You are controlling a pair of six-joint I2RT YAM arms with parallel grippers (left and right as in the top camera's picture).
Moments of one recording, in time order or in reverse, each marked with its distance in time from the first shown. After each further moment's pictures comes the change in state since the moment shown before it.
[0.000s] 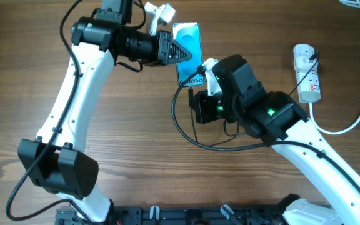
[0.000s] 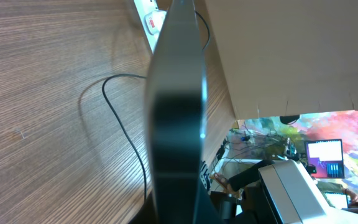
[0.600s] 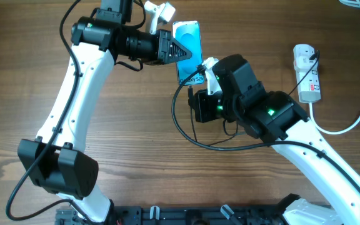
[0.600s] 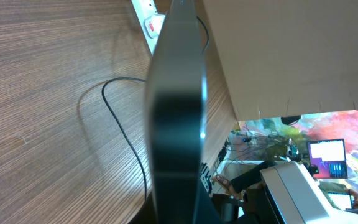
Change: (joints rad) left arm 0.000 0.000 0.000 0.016 0.000 0.002; right arm 0.000 0.000 0.000 0.011 0.006 0.004
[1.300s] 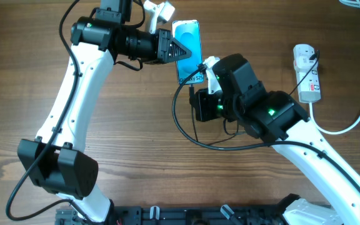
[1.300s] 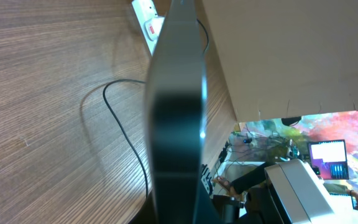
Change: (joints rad) left arm 0.002 0.000 0.000 0.007 0.000 0.000; right arm 0.000 0.000 0.009 -0.005 0.019 0.003
